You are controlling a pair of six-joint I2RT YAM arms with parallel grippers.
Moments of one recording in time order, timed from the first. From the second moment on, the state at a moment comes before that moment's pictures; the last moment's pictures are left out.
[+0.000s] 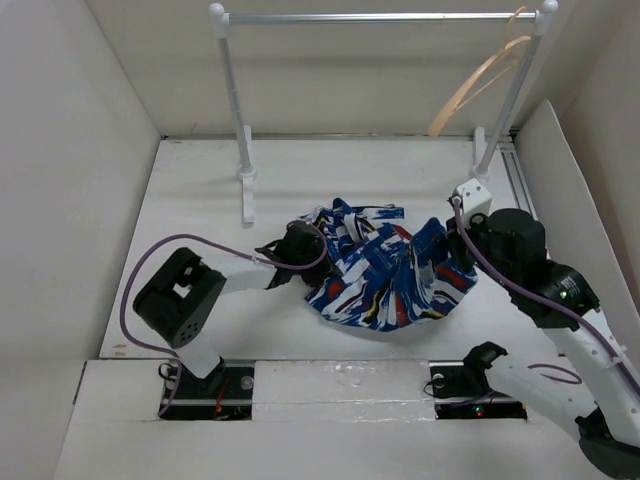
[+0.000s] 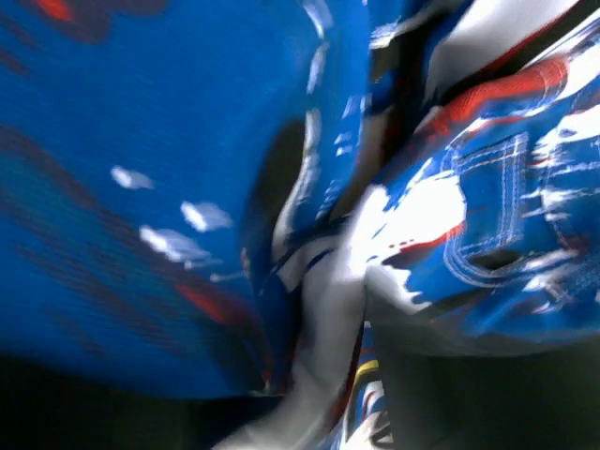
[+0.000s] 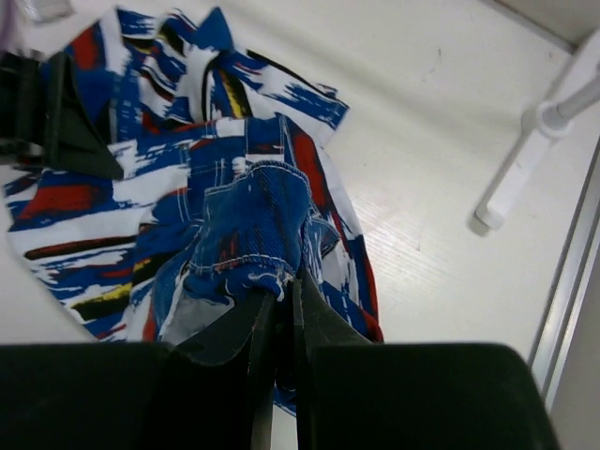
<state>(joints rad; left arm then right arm) -0.68 1.61 0.74 0.05 0.17 -1.10 0.55 0.76 1.12 -0.81 0.17 -0.08</state>
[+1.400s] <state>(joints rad) -0.35 1.63 1.34 -0.62 -0.05 -0.67 0.19 0.84 0.94 -0.77 0.24 0.10</state>
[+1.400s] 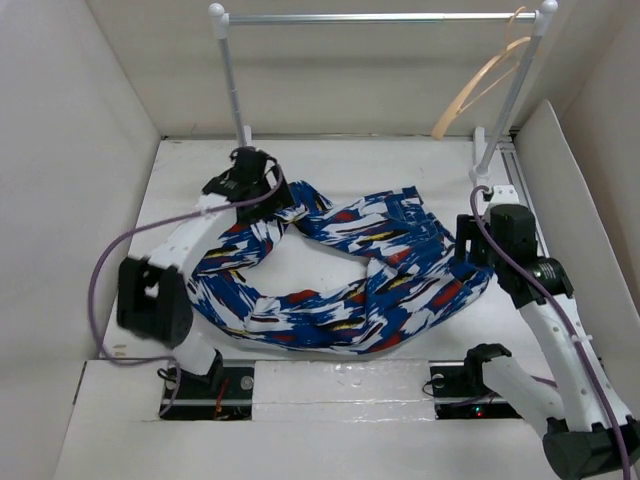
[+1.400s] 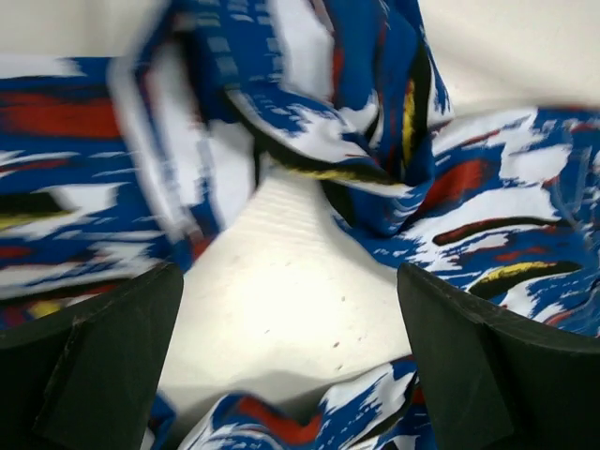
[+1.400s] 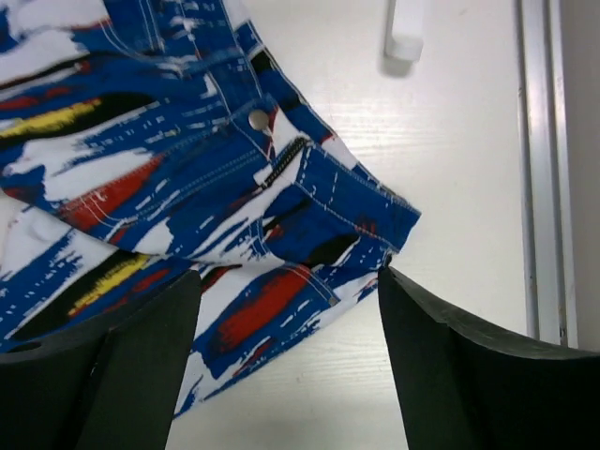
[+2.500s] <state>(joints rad) 0.20 1.28 0.65 -0.43 -0.05 -0.84 0.02 1.28 0.57 -0.22 -0.20 0.13</state>
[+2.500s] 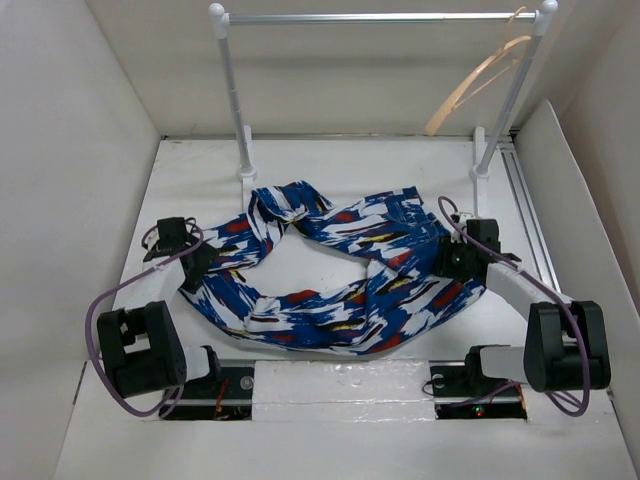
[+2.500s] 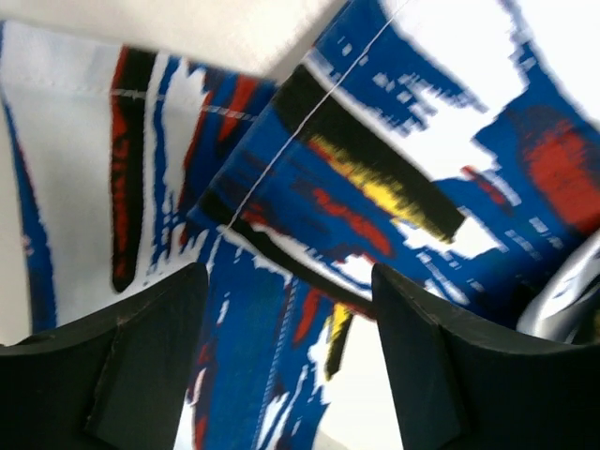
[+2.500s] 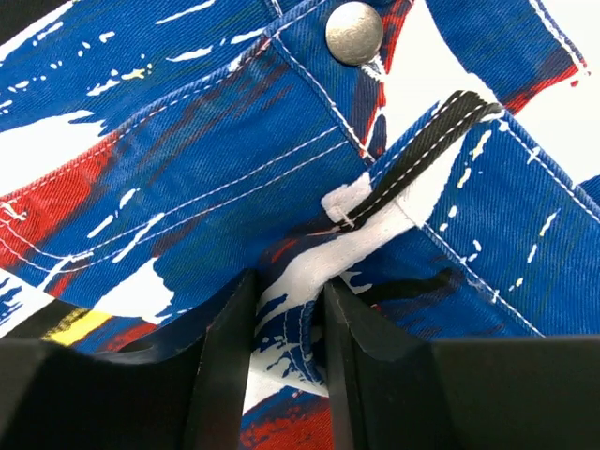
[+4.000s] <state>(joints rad) 0.27 1.21 1.18 -0.58 -0.18 -0.88 -0.50 1.08 0.65 -0.52 -0.20 0.16</state>
